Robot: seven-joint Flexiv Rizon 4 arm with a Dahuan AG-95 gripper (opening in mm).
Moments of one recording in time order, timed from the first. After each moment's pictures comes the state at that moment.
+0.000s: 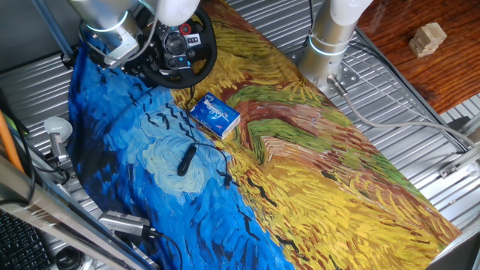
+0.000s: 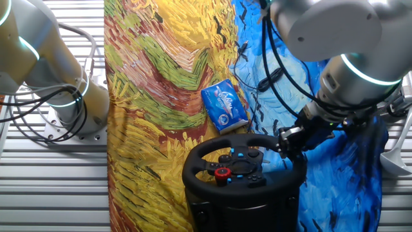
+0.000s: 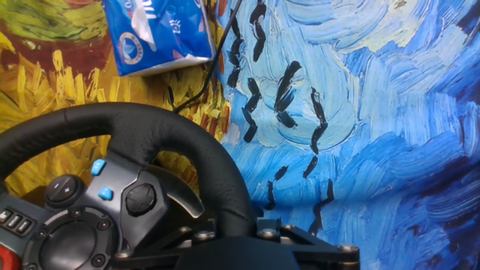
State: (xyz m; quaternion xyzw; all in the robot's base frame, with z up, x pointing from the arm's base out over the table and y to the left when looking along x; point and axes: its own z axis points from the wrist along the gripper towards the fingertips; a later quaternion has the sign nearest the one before) arm 0.559 -0.168 0.139 0.78 -0.61 0.00 0.13
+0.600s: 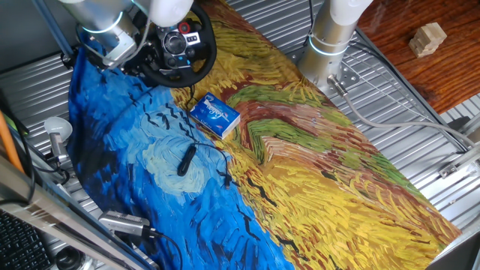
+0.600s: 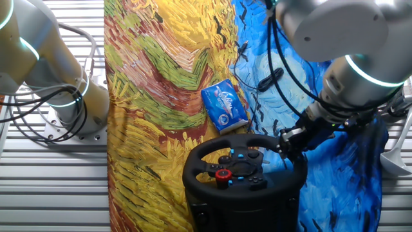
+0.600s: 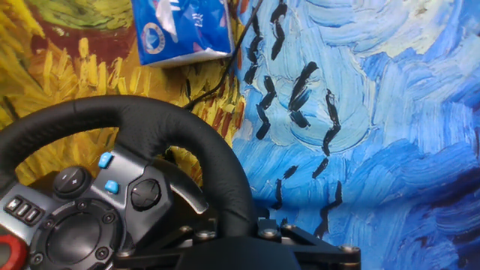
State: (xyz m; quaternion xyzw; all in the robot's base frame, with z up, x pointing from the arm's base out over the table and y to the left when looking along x) arm 0.559 -0.169 0.138 0.80 -0.58 -0.03 0.14
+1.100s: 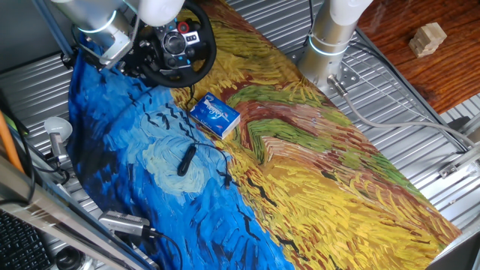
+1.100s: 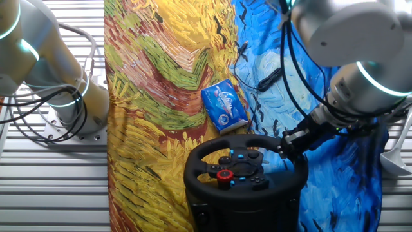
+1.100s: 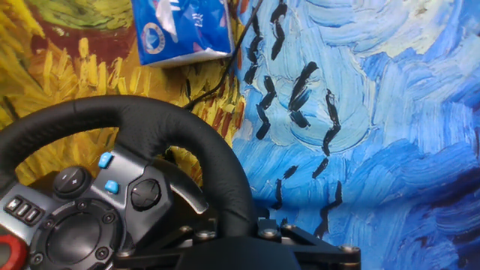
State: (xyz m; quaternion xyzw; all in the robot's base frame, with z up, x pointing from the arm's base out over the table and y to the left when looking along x) arm 0.558 -0.168 0.135 0.81 -0.57 -0.05 0.13
